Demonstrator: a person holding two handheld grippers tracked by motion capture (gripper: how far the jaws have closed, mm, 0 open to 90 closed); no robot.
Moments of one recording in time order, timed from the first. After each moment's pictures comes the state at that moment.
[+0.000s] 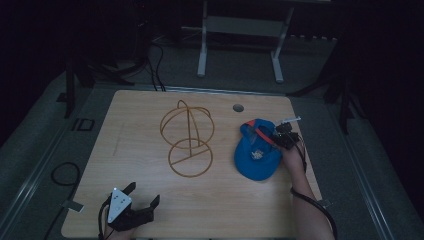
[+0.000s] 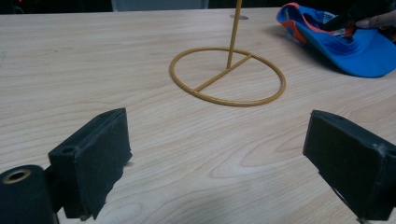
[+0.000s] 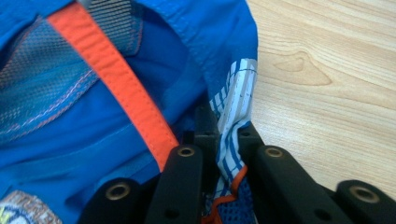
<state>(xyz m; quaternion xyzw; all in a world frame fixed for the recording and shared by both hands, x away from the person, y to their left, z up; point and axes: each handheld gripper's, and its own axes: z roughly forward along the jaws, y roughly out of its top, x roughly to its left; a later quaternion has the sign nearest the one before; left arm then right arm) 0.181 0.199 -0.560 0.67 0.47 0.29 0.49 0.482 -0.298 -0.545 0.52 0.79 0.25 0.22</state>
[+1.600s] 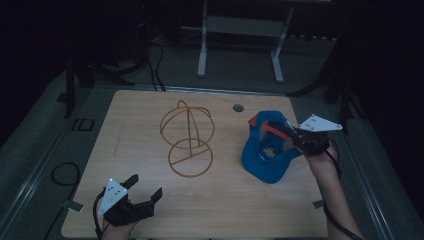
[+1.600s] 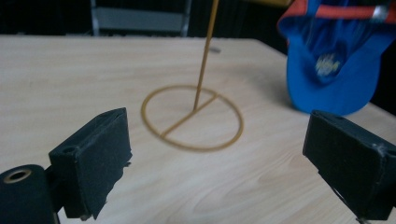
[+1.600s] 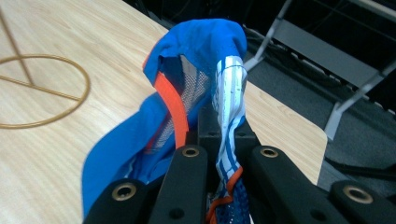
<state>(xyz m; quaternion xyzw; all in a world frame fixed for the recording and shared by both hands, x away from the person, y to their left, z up) 0.180 0.191 -0.493 0.66 0.46 0.25 0.55 0.354 -0.304 -0.404 0.31 0.80 0.40 0.32</state>
